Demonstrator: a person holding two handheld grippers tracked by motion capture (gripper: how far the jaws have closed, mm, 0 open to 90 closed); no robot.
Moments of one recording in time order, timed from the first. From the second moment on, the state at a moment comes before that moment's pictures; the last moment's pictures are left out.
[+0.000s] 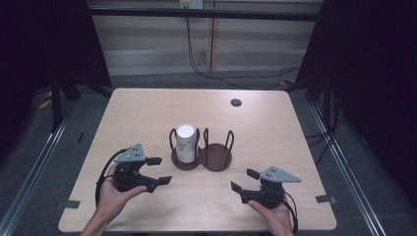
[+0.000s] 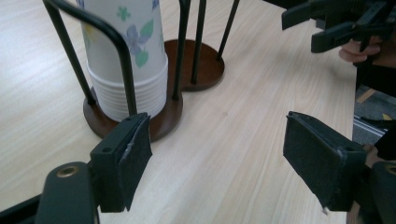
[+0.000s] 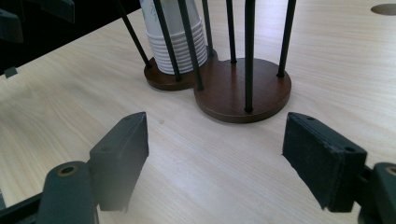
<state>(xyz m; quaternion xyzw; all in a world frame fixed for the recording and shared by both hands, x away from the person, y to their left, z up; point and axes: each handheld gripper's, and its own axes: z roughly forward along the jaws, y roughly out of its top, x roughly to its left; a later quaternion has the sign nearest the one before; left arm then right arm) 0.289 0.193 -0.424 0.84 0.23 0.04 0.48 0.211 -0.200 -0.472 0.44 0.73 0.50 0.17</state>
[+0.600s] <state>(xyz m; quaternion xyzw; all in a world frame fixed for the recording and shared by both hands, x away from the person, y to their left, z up) 0.312 0.180 -0.404 0.86 0.22 0.04 0.46 0.213 -0.197 -0.474 0.44 0.73 0.50 0.15</state>
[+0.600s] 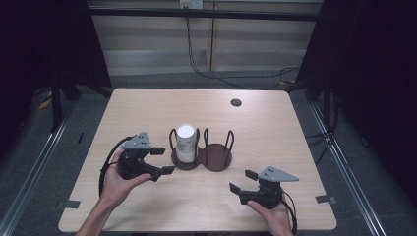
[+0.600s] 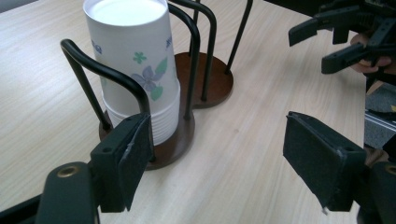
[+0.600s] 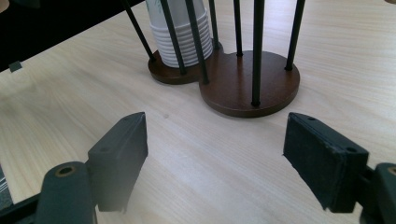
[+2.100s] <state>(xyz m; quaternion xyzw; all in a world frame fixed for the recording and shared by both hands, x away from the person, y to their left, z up) 0.381 0.137 -0.368 0.89 0.20 0.06 0.40 0.211 -0.197 -0.474 0.44 0.74 0.49 0.14</state>
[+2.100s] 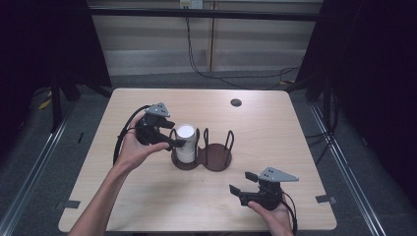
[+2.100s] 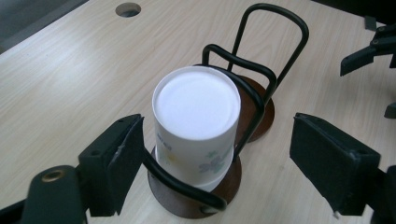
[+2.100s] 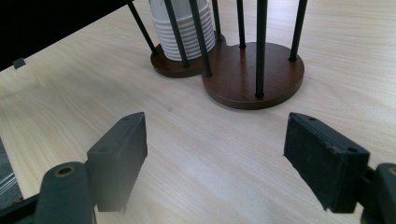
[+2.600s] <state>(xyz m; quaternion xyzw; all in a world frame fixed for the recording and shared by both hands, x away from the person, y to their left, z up) 0.399 0.111 -0.369 0.92 0.20 0.05 0.33 0.210 -0.196 -0.475 0.44 0.74 0.49 0.14</state>
